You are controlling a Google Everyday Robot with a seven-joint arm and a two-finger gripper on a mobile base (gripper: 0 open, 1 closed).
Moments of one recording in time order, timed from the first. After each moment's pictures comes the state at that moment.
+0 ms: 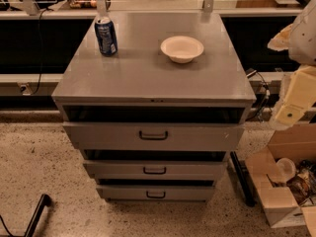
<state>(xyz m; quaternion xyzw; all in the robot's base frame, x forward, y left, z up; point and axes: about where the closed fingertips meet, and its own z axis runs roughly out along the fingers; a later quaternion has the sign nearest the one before) 0.438 -0.215 0.982 -0.60 0.78 -0.04 0.17</state>
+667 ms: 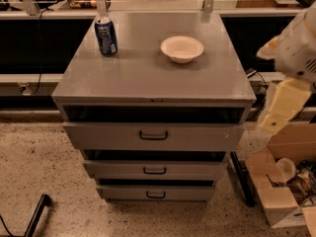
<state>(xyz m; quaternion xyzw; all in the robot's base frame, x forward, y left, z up) 0.441 -0.202 0.963 -0.60 0.78 -0.03 0.18</state>
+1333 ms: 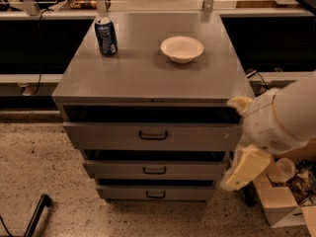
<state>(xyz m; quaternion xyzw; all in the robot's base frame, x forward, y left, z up) 0.400 -0.148 0.870 -0.61 0.75 0.03 0.25</state>
